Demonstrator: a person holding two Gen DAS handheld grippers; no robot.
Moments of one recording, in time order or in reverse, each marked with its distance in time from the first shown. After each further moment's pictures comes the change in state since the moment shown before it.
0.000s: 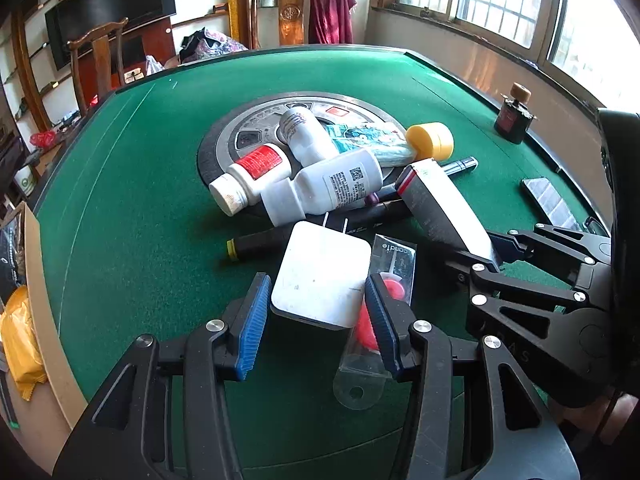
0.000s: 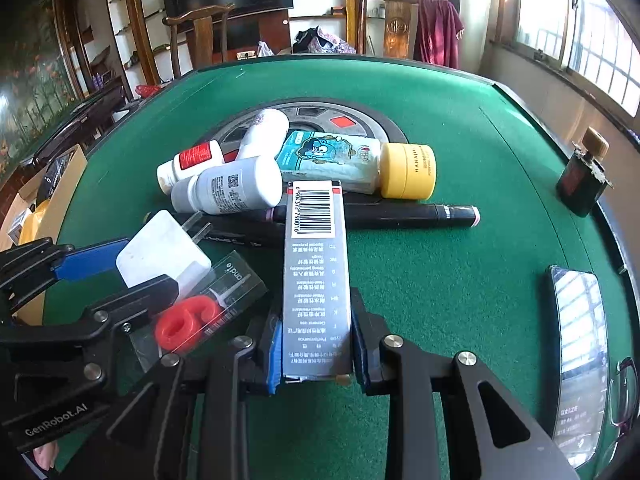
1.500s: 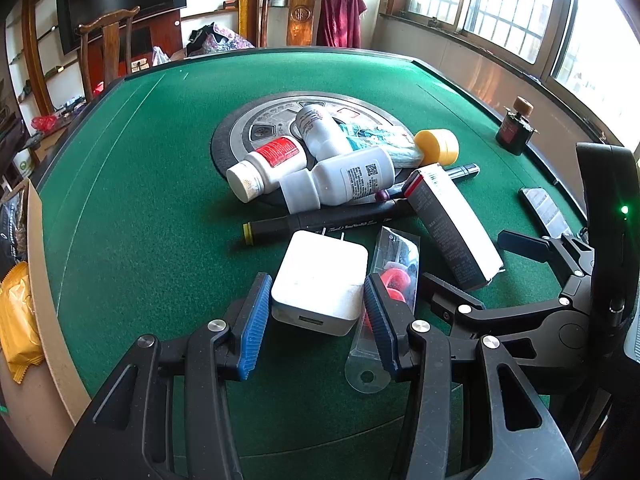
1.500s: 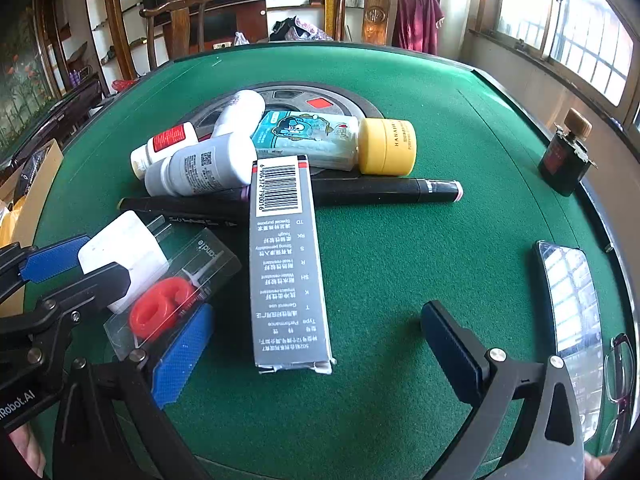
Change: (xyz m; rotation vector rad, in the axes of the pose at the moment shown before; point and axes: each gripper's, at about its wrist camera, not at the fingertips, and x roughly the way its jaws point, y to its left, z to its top) left arm -0.006 0.013 -0.007 -0.052 -0.005 -0.026; right arm 0.007 0.005 -0.012 0.025 0.041 -0.097
